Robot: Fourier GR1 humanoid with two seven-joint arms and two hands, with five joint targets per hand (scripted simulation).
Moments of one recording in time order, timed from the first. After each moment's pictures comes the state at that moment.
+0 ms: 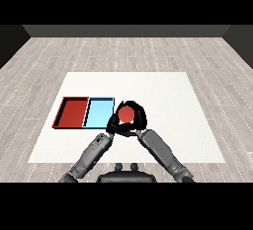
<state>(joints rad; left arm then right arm) -0.34 0.02 -0.52 -1.27 0.28 0.32 -0.30 -0.44 -0.01 0.53 -1.52 -0.24 -0.53 -0.33</state>
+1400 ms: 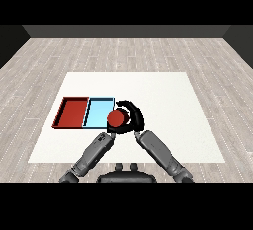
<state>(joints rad) -0.38 0.01 -0.54 -1.21 0.39 0.58 -0.45 -0.43 0.00 0.56 -1.50 -0.23 -0.53 -0.28</state>
